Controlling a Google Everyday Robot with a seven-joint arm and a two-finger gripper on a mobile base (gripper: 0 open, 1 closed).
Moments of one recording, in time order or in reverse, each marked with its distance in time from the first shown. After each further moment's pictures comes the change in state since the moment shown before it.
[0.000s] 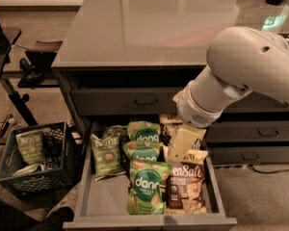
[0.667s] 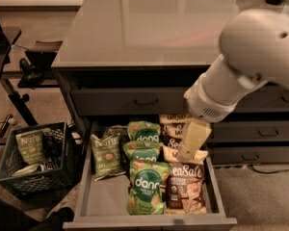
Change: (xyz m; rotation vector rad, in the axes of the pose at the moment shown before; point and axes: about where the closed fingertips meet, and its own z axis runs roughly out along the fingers) arm 0.018 -0.002 -0.030 0.000 0.055 0.032
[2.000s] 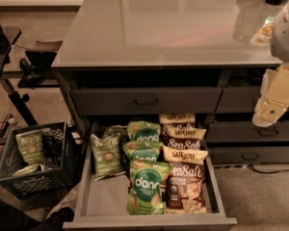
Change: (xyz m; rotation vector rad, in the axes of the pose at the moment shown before) arm 0.050 -0.019 -0.181 0.160 0.134 -0.007
